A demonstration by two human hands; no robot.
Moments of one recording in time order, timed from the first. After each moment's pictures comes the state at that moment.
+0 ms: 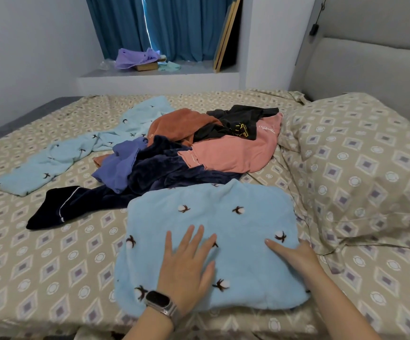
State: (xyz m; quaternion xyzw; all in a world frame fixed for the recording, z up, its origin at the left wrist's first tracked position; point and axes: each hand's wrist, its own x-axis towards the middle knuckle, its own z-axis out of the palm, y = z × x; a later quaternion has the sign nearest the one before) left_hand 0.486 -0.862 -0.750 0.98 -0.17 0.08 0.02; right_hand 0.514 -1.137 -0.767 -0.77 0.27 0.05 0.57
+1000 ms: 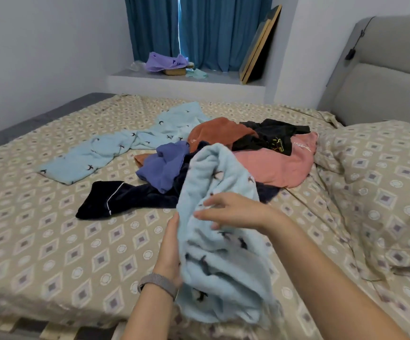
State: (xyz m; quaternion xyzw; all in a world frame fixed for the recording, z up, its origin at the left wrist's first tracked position) left_hand 0.509 -0.748 -0.685 0.42 0.19 -0.13 0.88; right_hand 0.546 -0.889 -0.585 -0.89 -0.14 0.24 0.35
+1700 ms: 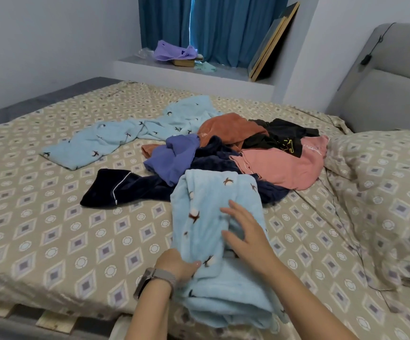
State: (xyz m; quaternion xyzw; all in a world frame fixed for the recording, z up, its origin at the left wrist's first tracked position) left_hand 0.506 -0.708 -0.728 0.88 0.18 -0.22 0.38; right_hand 0.543 -0.892 -0.705 -0.88 -0.19 0.00 0.43
